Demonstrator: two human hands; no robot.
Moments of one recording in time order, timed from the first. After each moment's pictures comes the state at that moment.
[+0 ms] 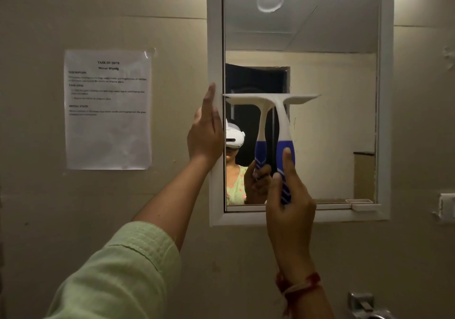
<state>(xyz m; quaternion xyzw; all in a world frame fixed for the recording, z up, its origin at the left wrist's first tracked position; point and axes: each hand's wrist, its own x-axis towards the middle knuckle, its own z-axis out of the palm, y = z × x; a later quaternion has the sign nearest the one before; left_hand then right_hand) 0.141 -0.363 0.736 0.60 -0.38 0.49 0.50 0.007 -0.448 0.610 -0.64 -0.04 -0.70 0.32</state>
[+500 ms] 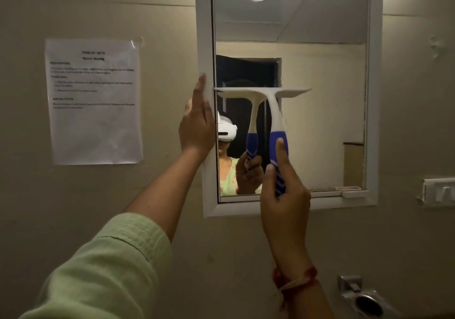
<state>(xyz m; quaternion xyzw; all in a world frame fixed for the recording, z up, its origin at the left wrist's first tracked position) 0.145 -0.363 0.737 0.59 -0.38 0.50 0.50 -0.001 -0.443 0.608 -0.64 -0.03 -0.69 0.34</state>
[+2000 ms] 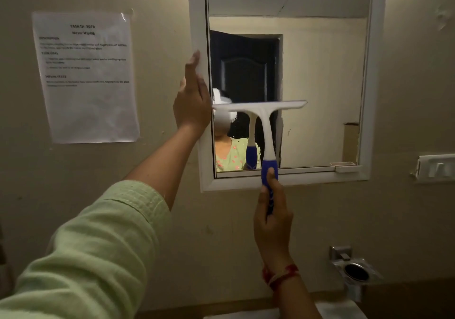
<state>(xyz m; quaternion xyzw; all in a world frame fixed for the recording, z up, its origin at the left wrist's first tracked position) 0.140 -0.363 0.735 0.60 -0.36 0.51 0.50 0.012 -0.451 0.527 -0.65 -0.03 -0.65 0.38</state>
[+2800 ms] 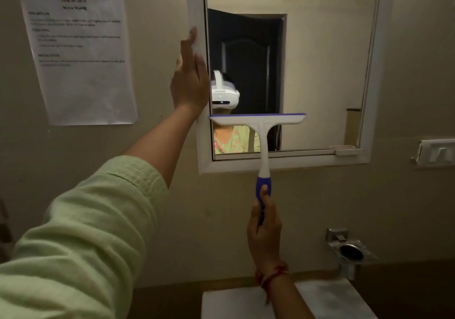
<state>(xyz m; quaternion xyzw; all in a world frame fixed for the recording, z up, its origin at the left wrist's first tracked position) 0.148 -0.367 0.737 0.60 -0.36 0.53 0.49 0.016 -0.450 0.466 -0.69 -0.02 -0.63 0.36</state>
